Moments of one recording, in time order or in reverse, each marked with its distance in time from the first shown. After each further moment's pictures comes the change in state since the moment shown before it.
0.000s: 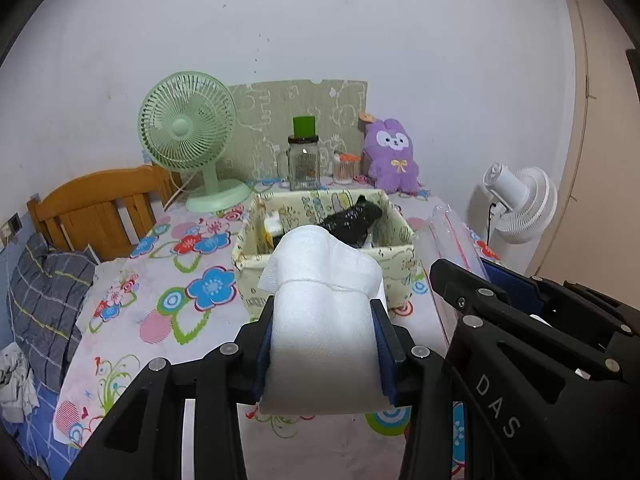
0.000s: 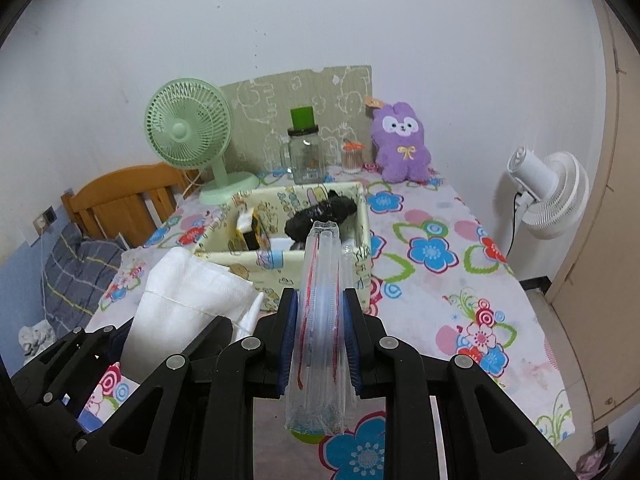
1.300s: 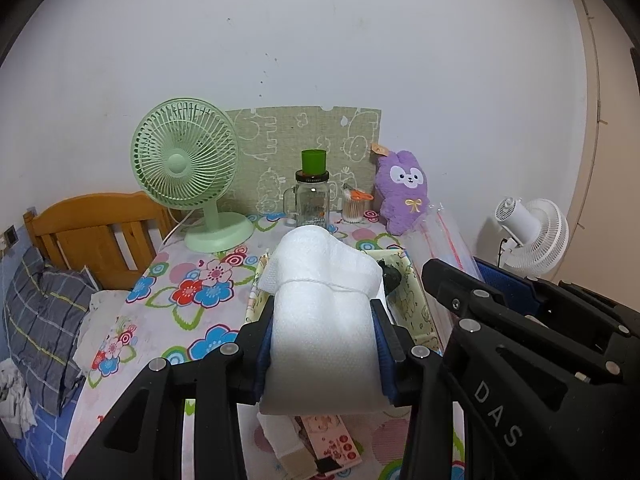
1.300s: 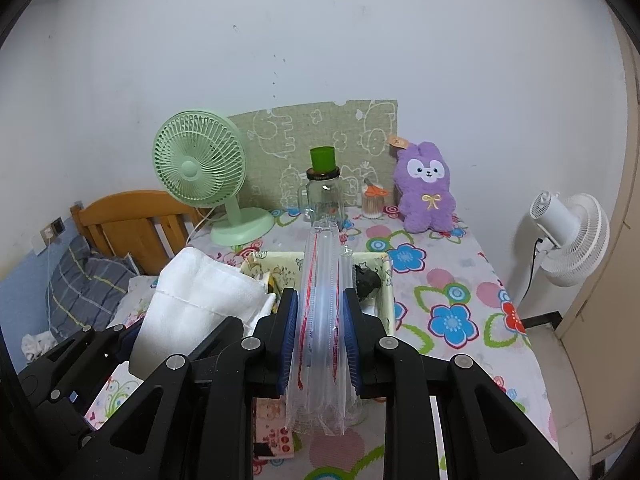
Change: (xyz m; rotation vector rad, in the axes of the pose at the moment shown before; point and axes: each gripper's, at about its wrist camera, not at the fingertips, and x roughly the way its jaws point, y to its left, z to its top) left arm 0.031 0.019 0.062 -0.021 -0.054 -0.002; right arm 0.034 0.013 0.074 -0.038 -0.057 0.044
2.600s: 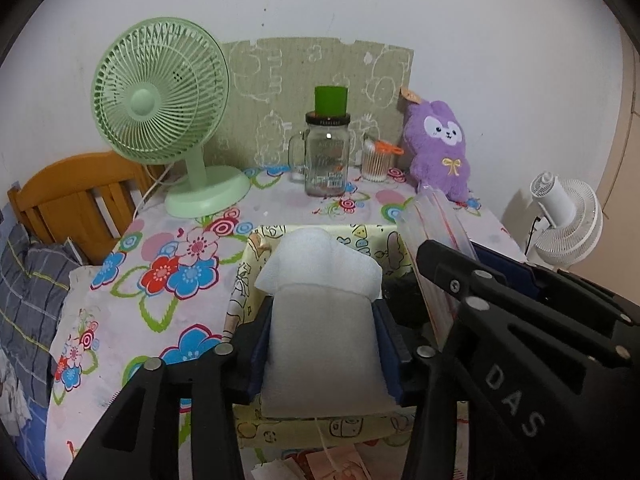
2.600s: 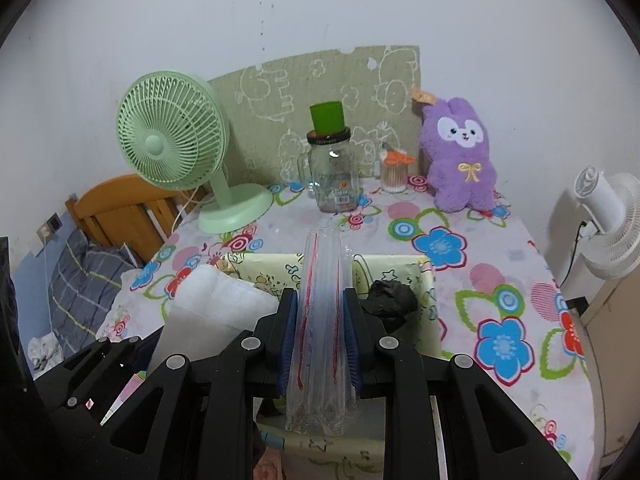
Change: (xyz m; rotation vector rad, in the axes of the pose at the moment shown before) left arm 0.121 0.021 0.007 -0.035 0.184 0.009; right arm 0.128 -0.013 0.016 0.034 0.128 0.068
